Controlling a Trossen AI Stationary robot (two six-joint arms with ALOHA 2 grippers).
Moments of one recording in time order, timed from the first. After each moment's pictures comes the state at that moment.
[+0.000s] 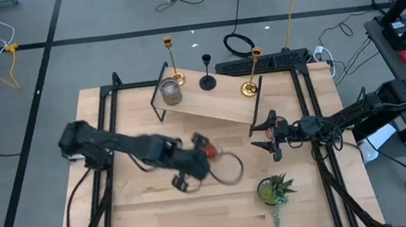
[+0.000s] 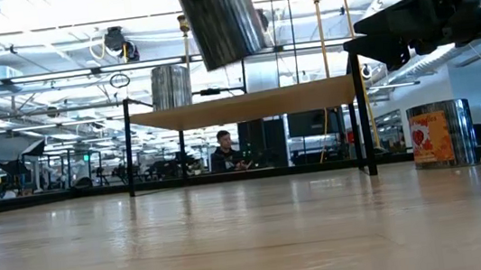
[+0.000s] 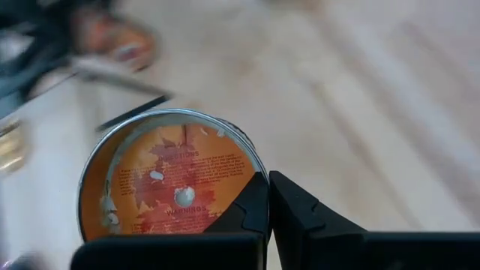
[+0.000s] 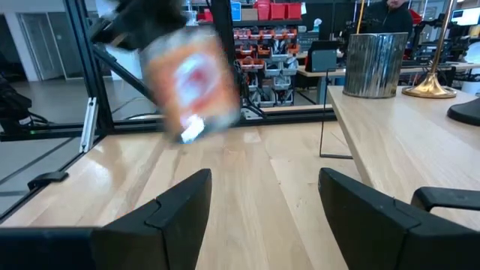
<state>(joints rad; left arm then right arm) -0.28 1.74 1.69 -0.97 -0.22 0.44 0.17 0.96 0.07 0.91 0.23 0.06</state>
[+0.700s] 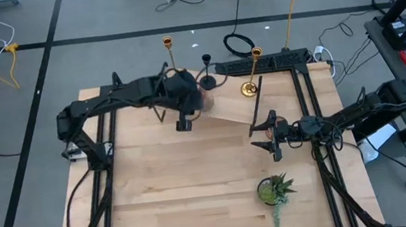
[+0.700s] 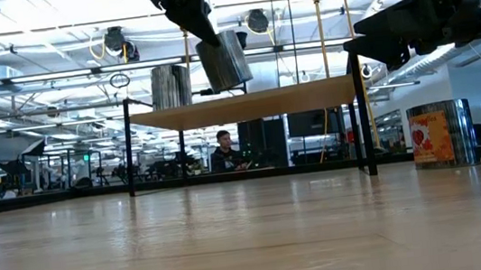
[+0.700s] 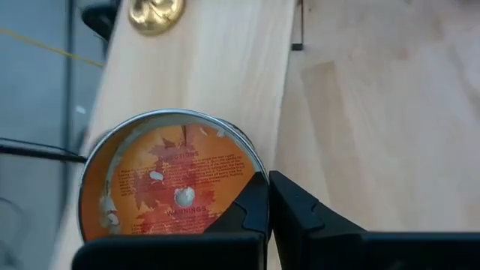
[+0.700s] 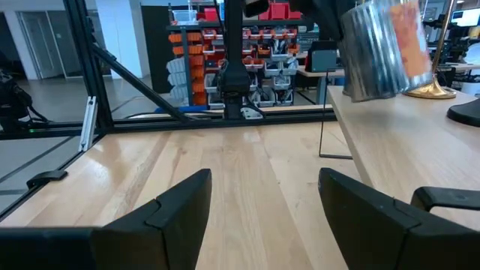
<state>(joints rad) 0.23 1.68 1.69 -0.91 0.01 0.46 0.17 0.96 0.07 0.91 0.23 0.06</state>
